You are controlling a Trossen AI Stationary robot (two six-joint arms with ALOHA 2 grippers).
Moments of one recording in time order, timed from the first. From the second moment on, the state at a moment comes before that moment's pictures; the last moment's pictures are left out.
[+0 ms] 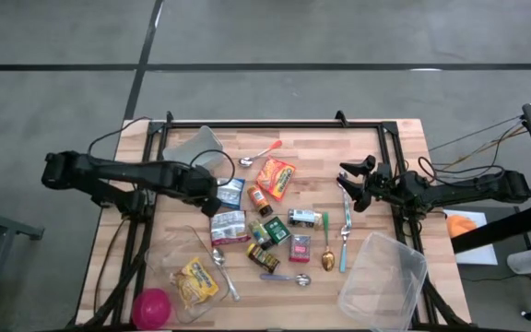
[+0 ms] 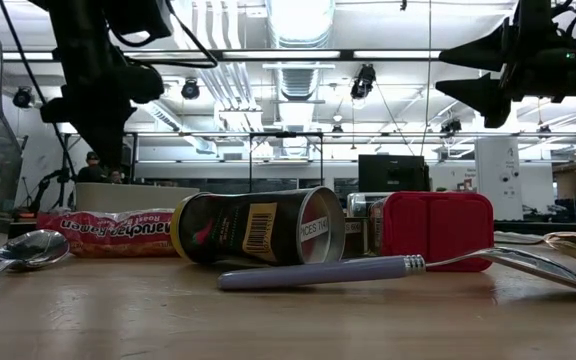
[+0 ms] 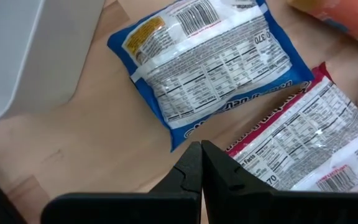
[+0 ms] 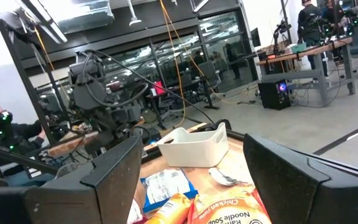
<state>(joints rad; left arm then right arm) 0.00 1.25 0.86 -0.99 -0.21 -0.97 0.01 0.54 0.01 0.74 0.38 0.27</state>
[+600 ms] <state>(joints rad) -0.01 1.25 0.86 -1.00 -0.21 -1.03 0.01 0.54 0.01 0.74 0.38 0.27</state>
